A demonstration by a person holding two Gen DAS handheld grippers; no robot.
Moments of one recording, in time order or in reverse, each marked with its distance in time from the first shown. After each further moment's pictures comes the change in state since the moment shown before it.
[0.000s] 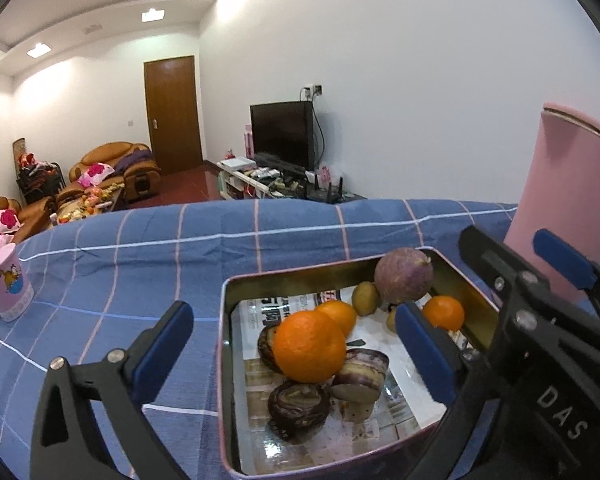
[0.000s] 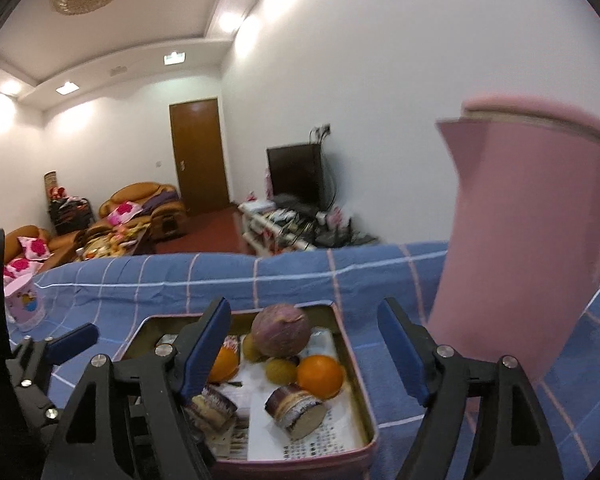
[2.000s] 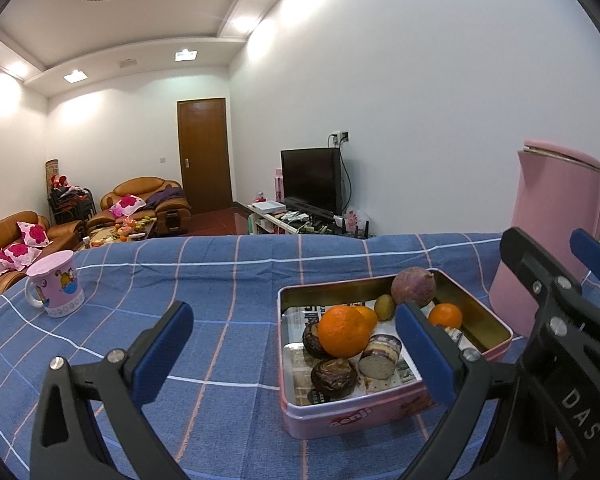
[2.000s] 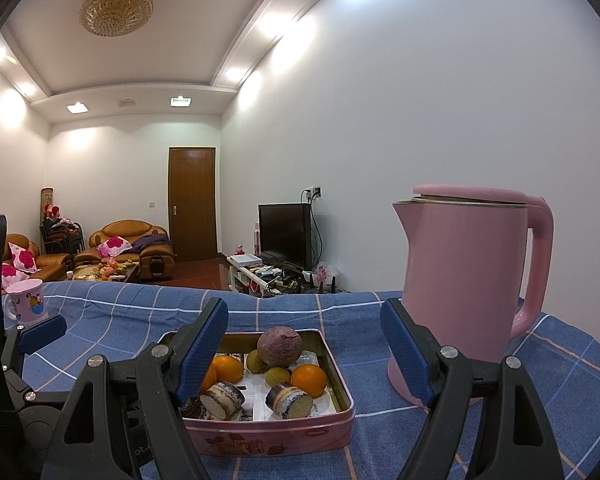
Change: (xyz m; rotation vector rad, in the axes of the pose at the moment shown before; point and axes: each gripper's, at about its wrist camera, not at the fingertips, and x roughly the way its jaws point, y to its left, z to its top) left arm -0.066 0.020 -0.026 -0.025 -0.178 0.093; right arm -0.074 0.010 -0.017 -0.041 -0.199 -0.035
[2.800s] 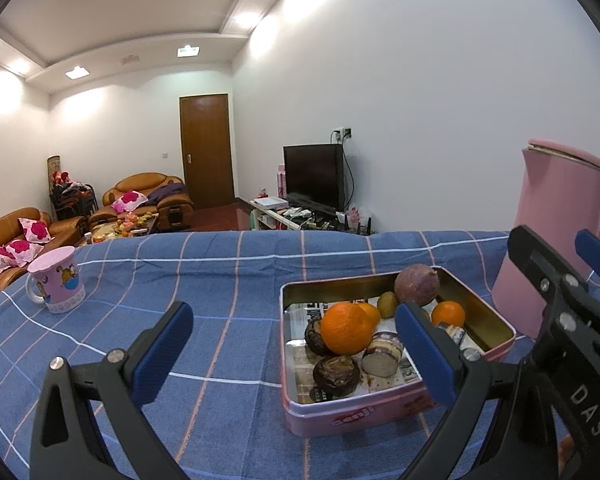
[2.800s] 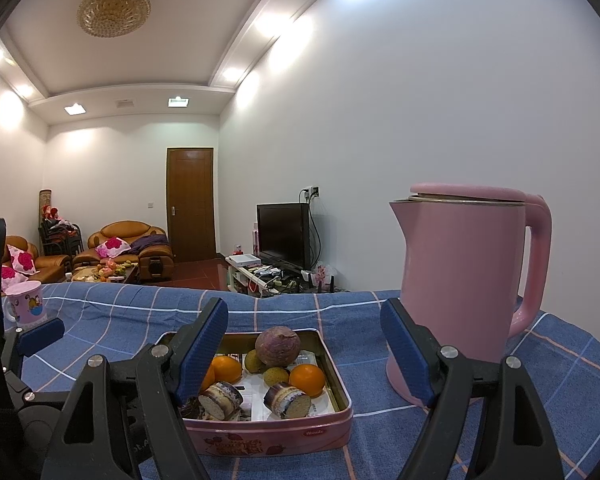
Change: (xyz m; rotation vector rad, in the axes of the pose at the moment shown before) left arm 0.001 0.004 0.000 -0.010 0.017 0.012; right arm 0.000 0.000 0.000 0.004 0.003 -0.003
